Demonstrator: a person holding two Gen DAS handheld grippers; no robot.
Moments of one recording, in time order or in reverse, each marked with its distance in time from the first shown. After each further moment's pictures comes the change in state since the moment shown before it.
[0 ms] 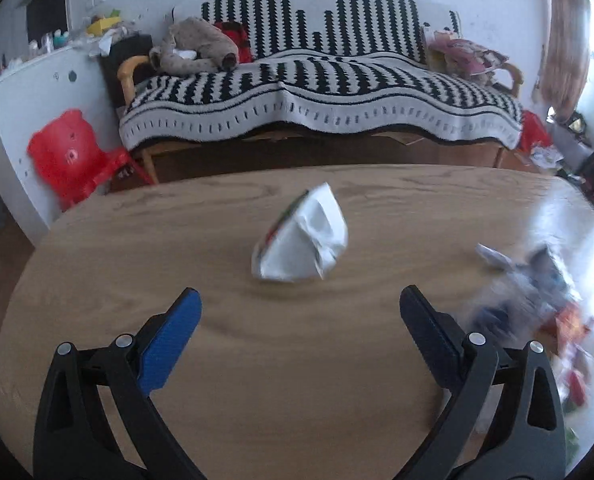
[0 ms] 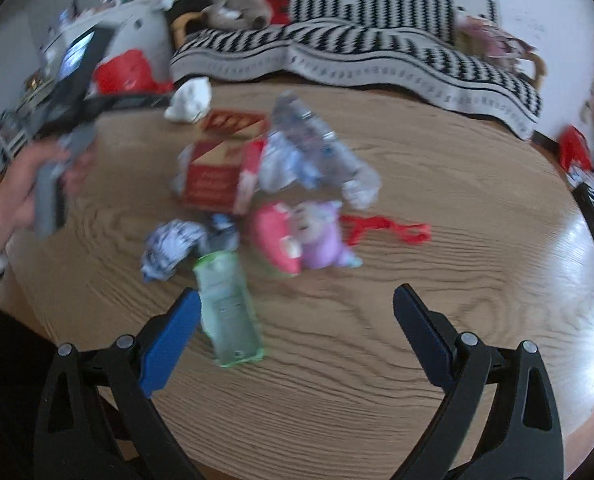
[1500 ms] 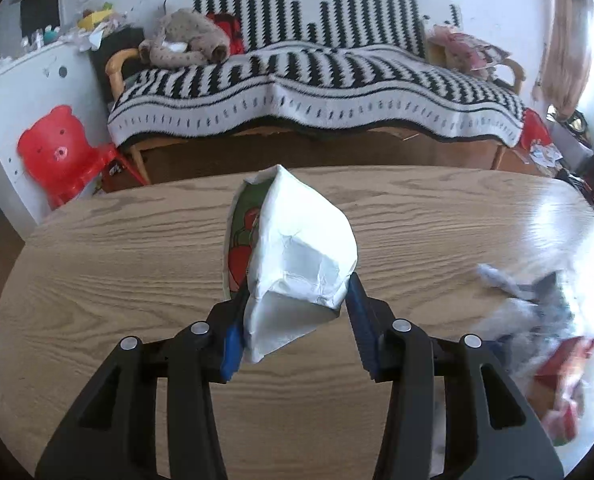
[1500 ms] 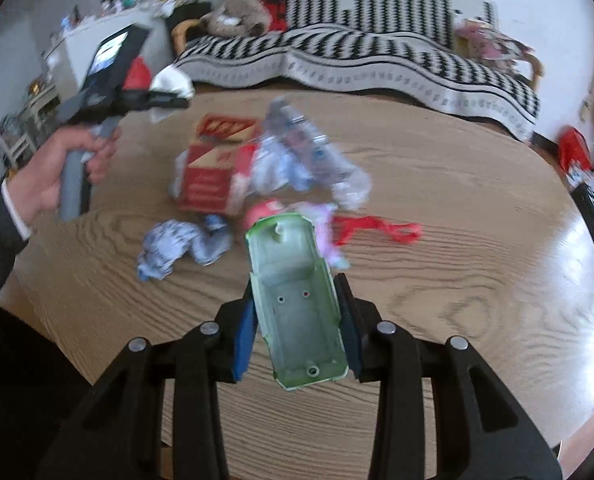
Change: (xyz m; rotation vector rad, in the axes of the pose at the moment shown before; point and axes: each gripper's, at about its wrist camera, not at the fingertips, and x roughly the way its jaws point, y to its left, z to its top) left arm 0.006 -0.026 0.005 -0.017 0.025 -0.049; right arm -0.017 -0.029 -0.004 0.035 -0.038 -0.006
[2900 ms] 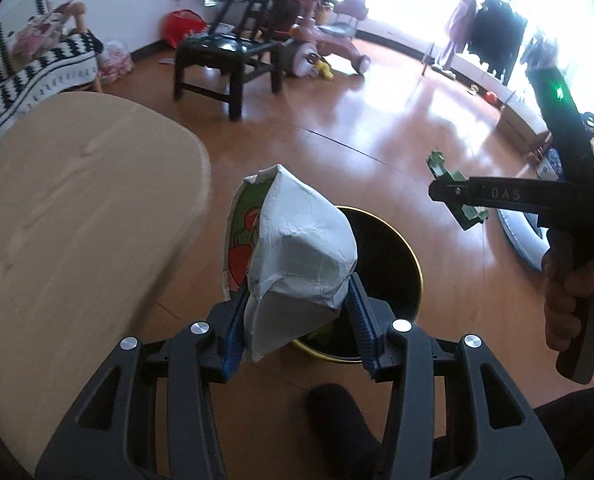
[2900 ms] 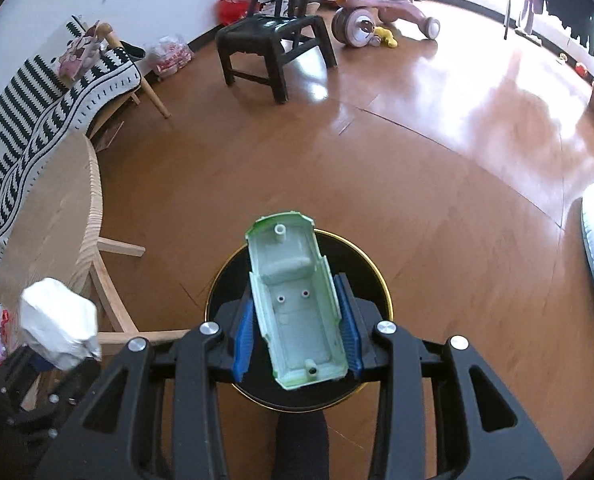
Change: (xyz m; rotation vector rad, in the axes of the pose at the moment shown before) left arm -0.176 -0.580 -0.248 0.756 0.222 -0.805; right arm -0.225 -0.411 -0.334 1.030 0.054 -0.510
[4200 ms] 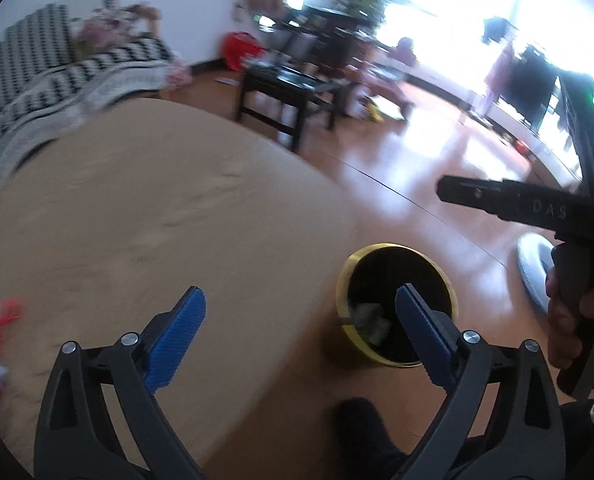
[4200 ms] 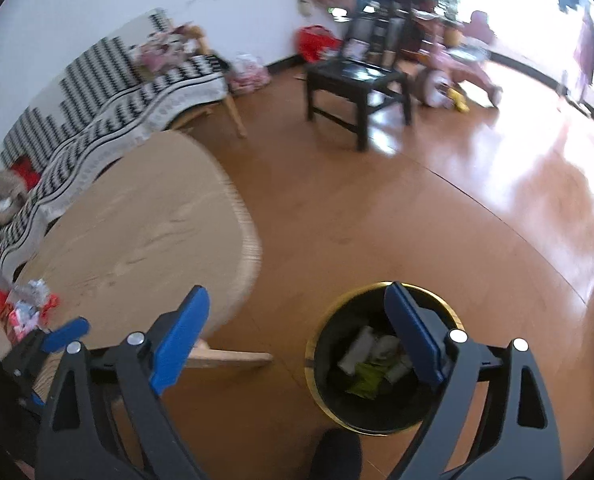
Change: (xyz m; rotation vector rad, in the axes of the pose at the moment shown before) left arm -0.108 0.103 -0.018 -0.148 -0.140 0.140; right arm -0.061 0.160 0.004 -0.219 -0.134 0.141
